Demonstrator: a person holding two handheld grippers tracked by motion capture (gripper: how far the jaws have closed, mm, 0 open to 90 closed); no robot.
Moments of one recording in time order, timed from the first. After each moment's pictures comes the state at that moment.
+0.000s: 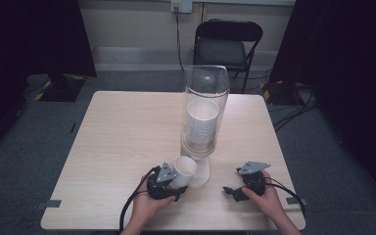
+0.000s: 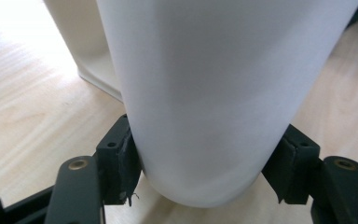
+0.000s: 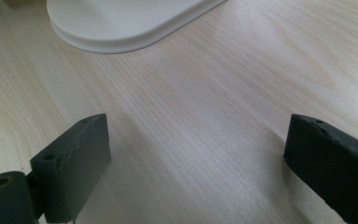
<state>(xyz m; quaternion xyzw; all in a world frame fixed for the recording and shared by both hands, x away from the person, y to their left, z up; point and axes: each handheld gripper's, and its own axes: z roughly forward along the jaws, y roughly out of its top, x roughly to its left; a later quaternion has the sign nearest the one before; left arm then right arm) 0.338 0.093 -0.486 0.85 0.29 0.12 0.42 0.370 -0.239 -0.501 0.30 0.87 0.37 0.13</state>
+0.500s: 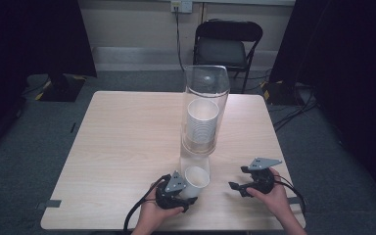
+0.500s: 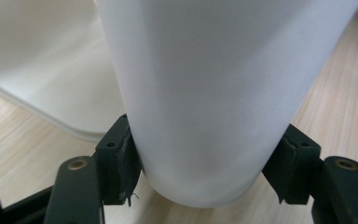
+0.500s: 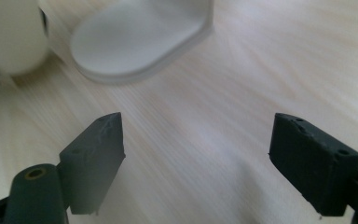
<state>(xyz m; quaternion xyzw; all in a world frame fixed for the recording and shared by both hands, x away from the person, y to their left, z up) 0.320 0.066 -0.486 0.86 0.25 0.09 0.43 0.365 -0.254 -0.471 0.33 0.85 0.40 0.12</state>
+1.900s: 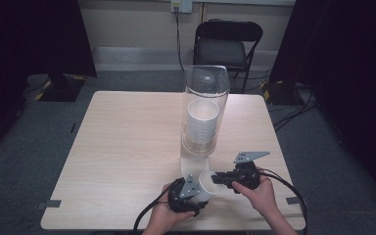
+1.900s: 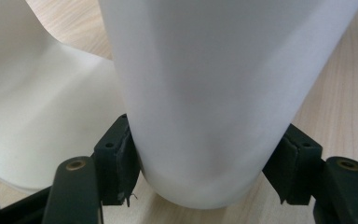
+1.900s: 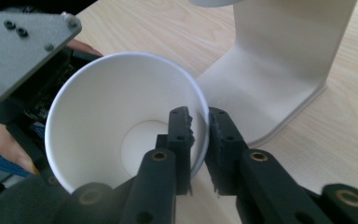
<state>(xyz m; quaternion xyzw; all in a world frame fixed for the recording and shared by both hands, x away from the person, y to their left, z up) 0.313 0.033 -0.488 0.87 0.21 0.11 0.43 0.357 -0.199 -0.430 0.32 0.83 0.46 -0.01</state>
